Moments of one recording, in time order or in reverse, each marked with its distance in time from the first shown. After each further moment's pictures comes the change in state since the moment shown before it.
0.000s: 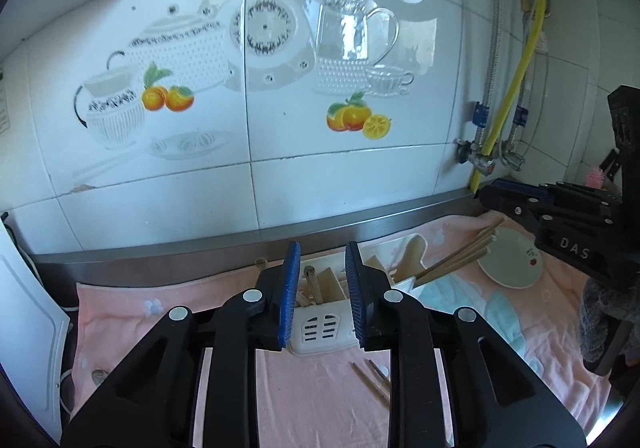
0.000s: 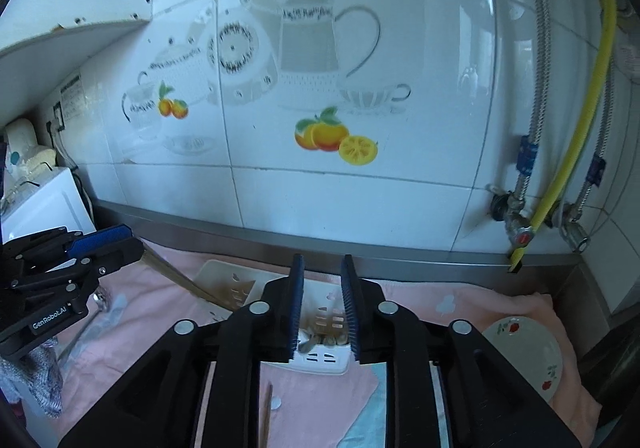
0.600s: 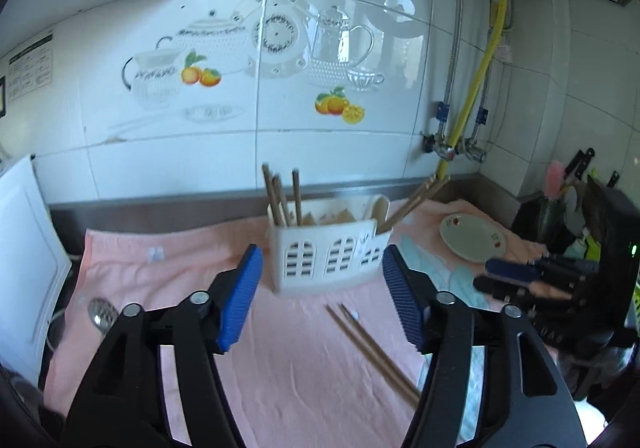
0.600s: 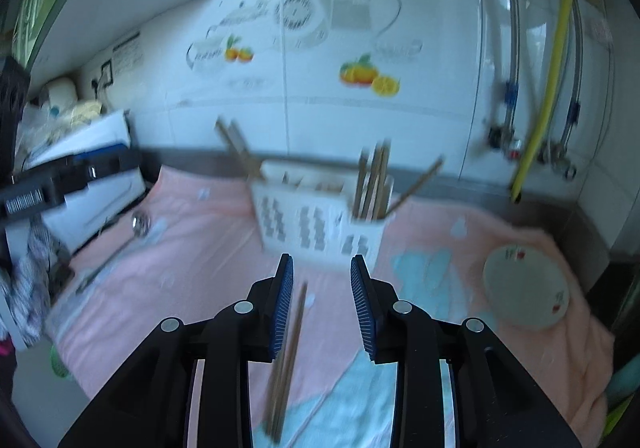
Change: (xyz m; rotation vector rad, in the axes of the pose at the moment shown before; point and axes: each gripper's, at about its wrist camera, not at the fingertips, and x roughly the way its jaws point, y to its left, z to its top) left arm -0.088 -0.006 -0.082 -0.059 -0.049 -0.036; right arm -0.071 0.033 -0.134 -0.043 0.091 0.074
